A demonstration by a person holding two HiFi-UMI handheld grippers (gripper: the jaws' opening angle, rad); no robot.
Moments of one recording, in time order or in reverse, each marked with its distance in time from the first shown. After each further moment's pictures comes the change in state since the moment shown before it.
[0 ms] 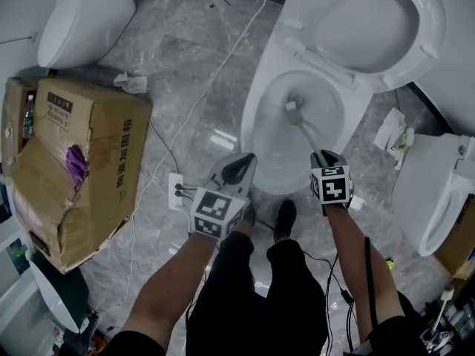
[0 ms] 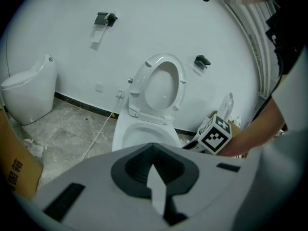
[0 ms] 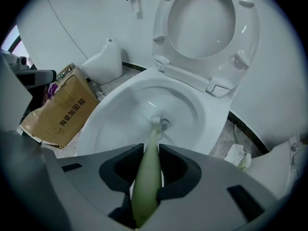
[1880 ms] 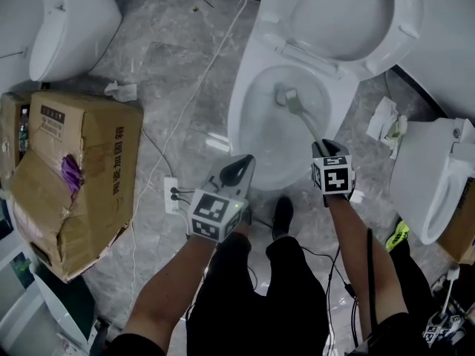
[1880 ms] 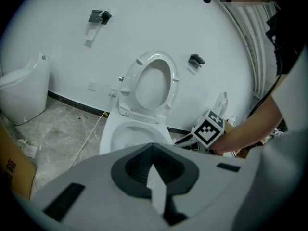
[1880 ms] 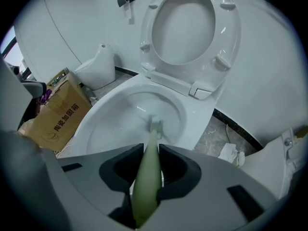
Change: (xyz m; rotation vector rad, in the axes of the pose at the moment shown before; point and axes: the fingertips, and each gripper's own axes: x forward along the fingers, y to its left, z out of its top) left arm 0.008 -0.033 -0.002 0.028 0.005 -0.057; right arm -0.017 -0.038 0.003 0.047 -0.051 -0.062
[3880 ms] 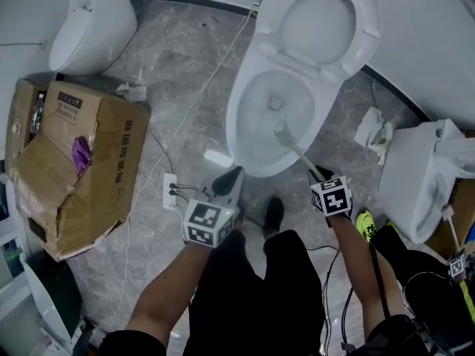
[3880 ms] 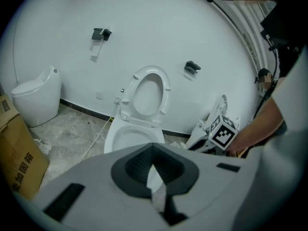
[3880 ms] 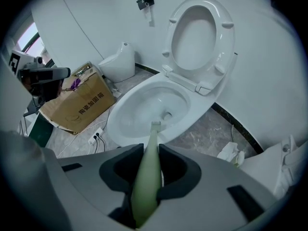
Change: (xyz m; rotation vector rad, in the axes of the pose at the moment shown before) left arm -0.087 -0.066 -0.002 -0.001 -0.055 0.093; right arm -0.110 0.025 -0.077 -0.141 0.042 0.142
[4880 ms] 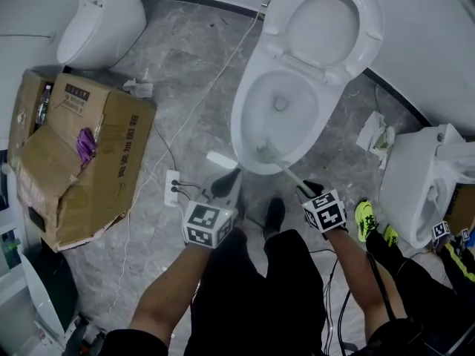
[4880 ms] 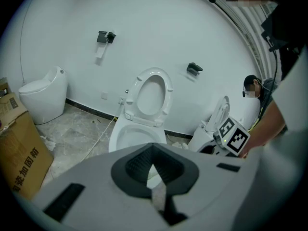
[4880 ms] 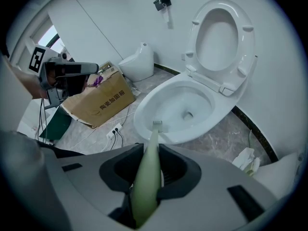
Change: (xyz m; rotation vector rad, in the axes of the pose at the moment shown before) left arm -0.024 -0.003 -0.012 -0.023 -0.014 0.044; right arm -0.018 0.070 -0.021 -0.105 -0.006 0.177
